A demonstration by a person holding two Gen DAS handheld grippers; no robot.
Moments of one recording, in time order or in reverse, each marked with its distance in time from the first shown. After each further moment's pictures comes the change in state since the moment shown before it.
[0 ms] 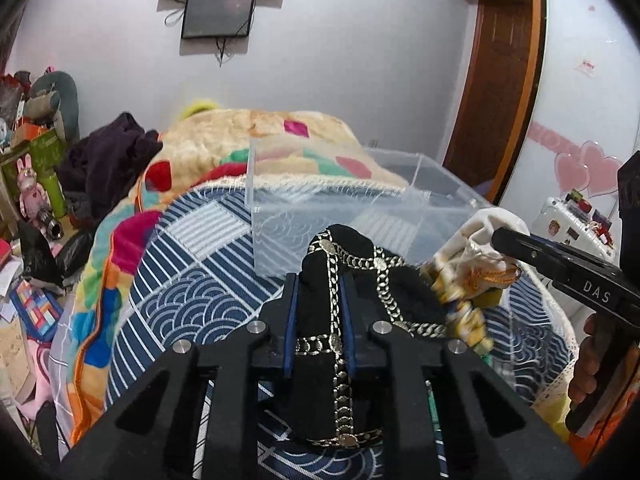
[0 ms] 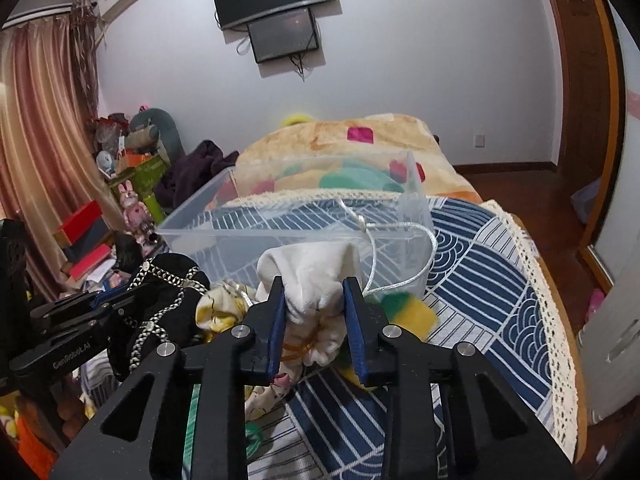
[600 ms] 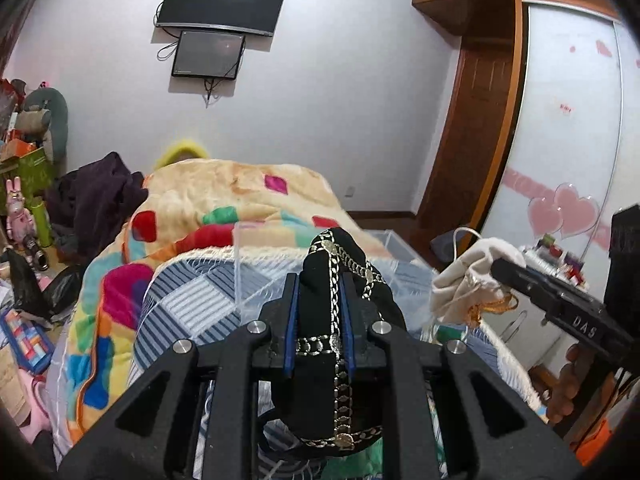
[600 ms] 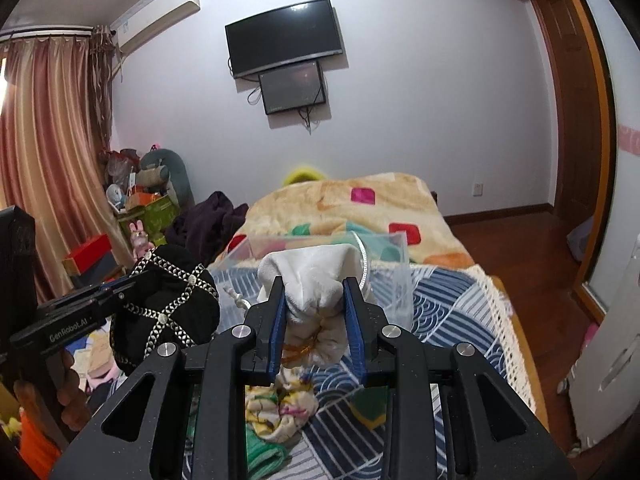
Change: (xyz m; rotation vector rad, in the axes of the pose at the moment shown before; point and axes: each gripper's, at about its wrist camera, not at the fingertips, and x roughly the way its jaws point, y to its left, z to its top) left arm -0.038 0.004 0.059 -0.030 -0.152 -0.098; right arm -0.037 0.008 0.031 -0.033 -0.175 -0.005
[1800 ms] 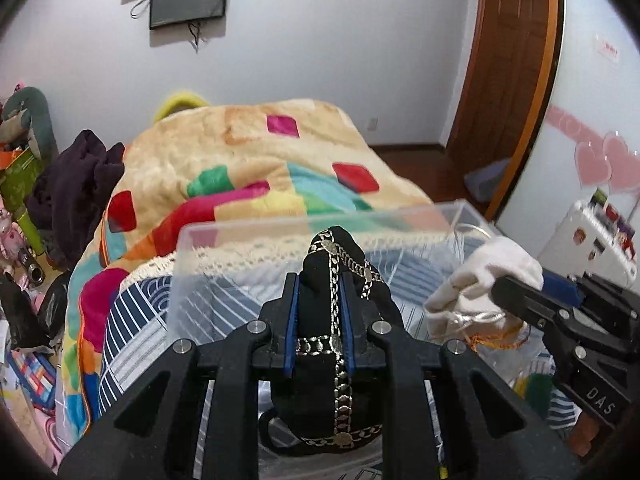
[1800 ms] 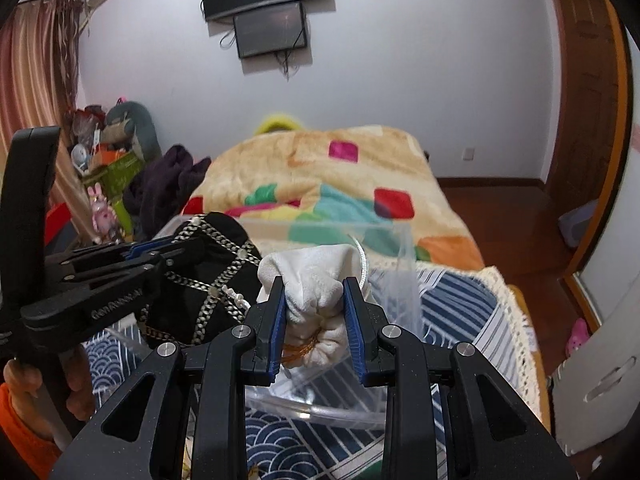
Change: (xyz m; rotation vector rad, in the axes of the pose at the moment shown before) left arm 0.180 -0.003 0.020 0.090 0.287 0.110; right arm 0.098 -0.020 0.010 -0.020 0.219 -0.071
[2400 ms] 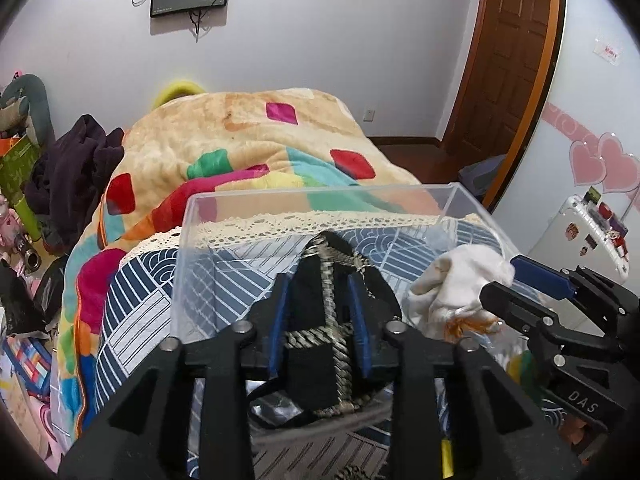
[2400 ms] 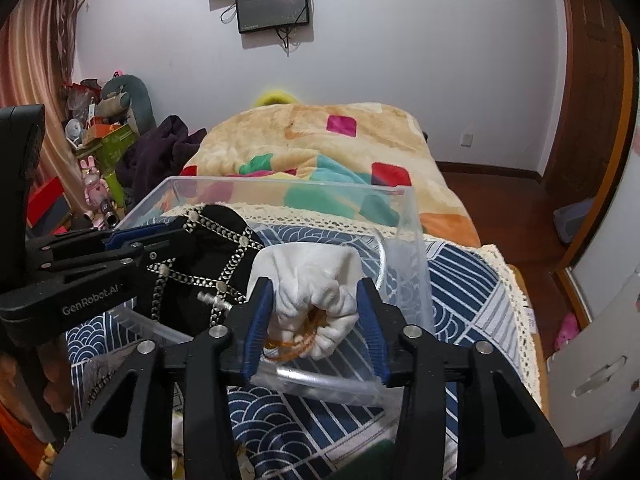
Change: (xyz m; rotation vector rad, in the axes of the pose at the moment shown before) left arm -0.015 0.007 -0.013 -0.032 0.018 -0.033; right arm -0.001 0.001 -0.006 -0.034 0.062 -0.032
